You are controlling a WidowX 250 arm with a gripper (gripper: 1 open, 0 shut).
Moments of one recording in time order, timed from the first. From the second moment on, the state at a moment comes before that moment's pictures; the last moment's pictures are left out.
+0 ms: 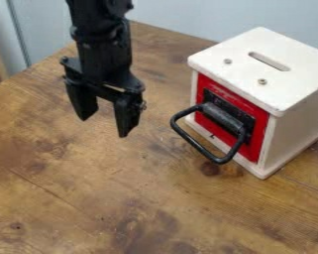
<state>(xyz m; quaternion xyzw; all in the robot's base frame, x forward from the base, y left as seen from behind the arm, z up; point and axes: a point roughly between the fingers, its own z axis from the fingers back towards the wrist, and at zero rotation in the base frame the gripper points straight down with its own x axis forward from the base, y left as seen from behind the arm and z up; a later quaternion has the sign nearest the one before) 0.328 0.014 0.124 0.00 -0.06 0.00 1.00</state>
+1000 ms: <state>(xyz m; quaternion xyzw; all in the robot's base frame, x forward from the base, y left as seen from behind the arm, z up) 0.293 0.022 0.128 0.00 -0.05 0.04 1.00</state>
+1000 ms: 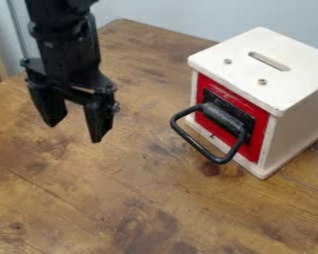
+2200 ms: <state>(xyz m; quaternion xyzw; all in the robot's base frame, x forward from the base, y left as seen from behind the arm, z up) 0.303 0.036 0.122 0.00 -0.04 0.07 1.00</state>
